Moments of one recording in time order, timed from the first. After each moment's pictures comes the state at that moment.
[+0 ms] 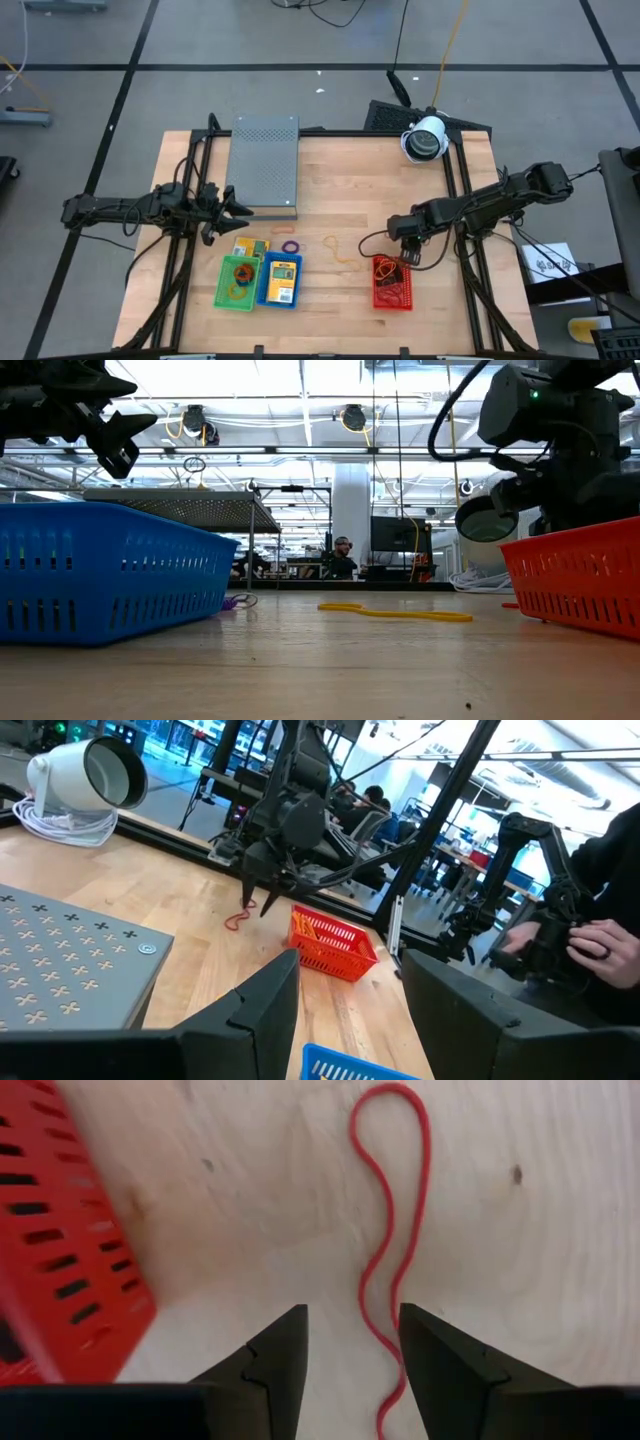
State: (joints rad) left arm 0.02 0.24 0.13 0.14 0.21 -0.42; right arm 0.16 1.32 0.64 -0.74 -0.06 0.51
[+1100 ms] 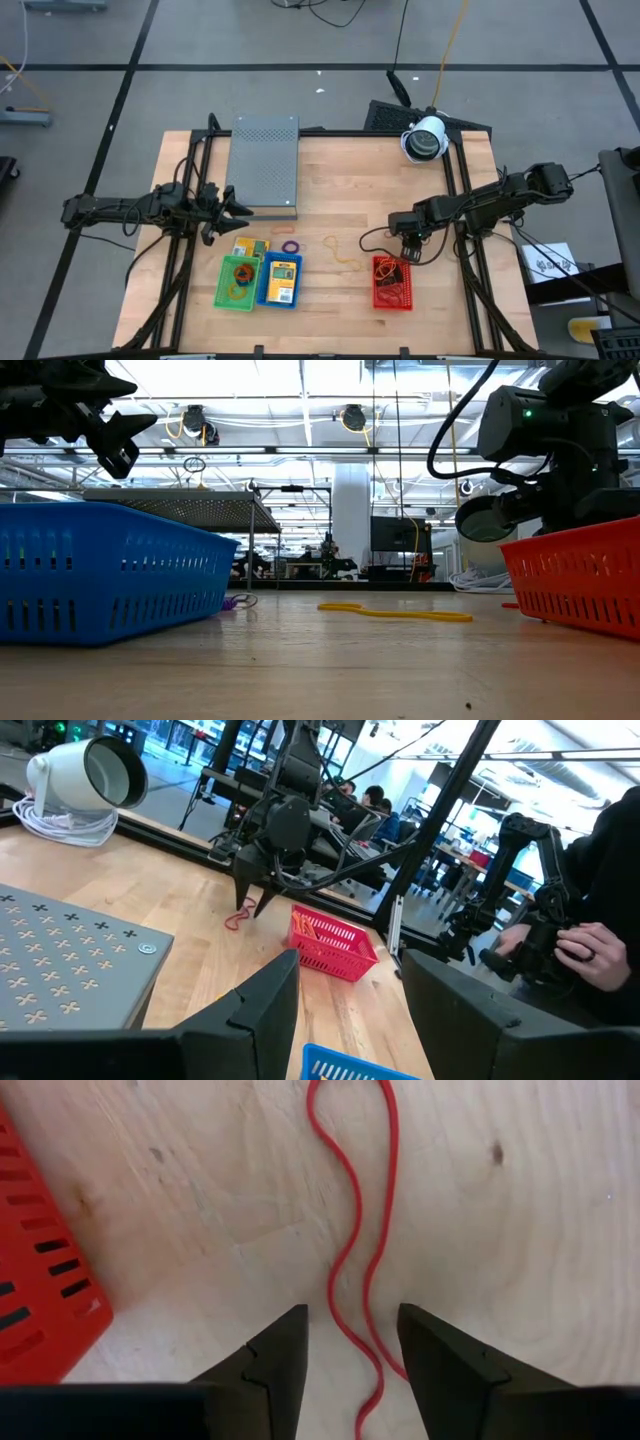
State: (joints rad) left arm 0.02 0.24 0.13 0.14 0.21 -0.43; right arm 0.11 1.32 0.58 -0.70 -0.05 0.47
